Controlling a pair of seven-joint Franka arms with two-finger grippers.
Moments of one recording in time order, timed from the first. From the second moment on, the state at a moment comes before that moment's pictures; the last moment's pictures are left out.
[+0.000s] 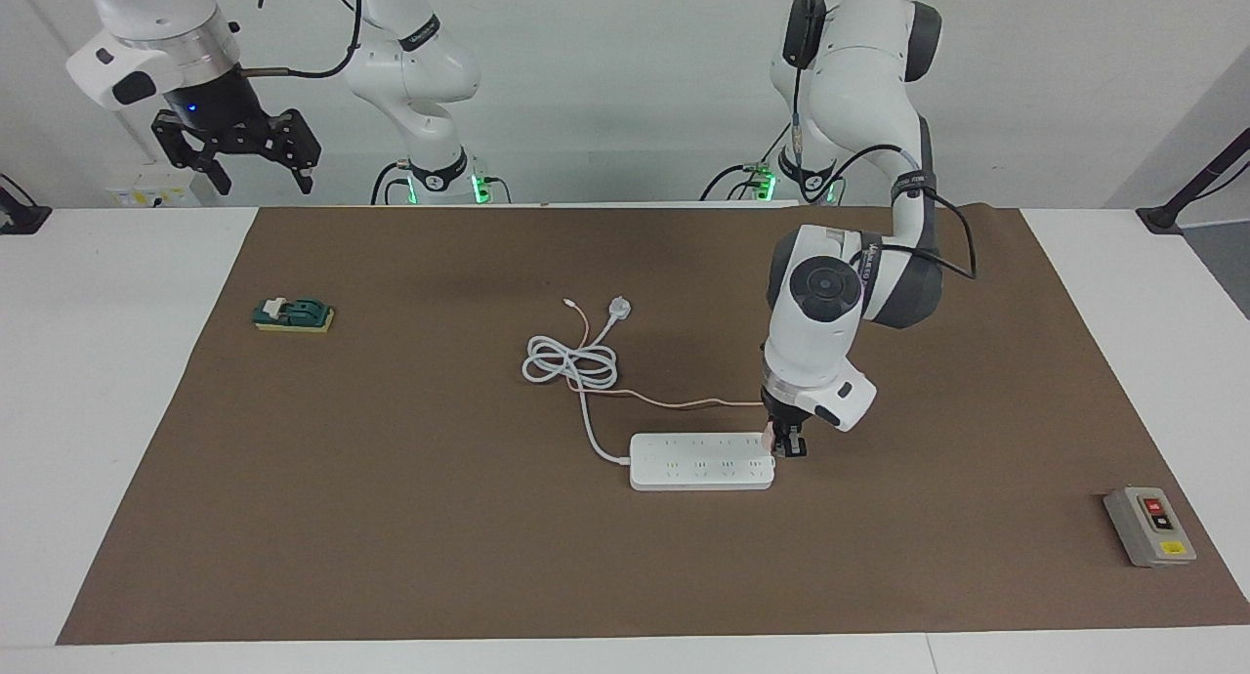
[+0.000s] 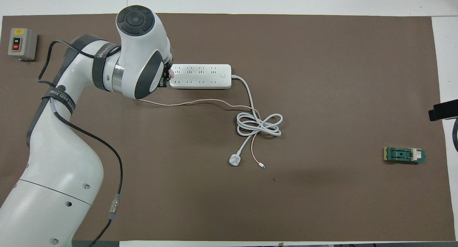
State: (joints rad) left arm -0.48 0.60 0.07 -1.37 0.04 1.97 -1.94; right arm -0.04 -0.09 -0.02 -1.56 -0.04 1.44 -0.09
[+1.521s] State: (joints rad) left arm -0.49 0.60 0.07 -1.41 0.05 2.02 -1.95; right arm -0.05 -0.09 -0.02 -1.57 -0.04 1.44 -0.09
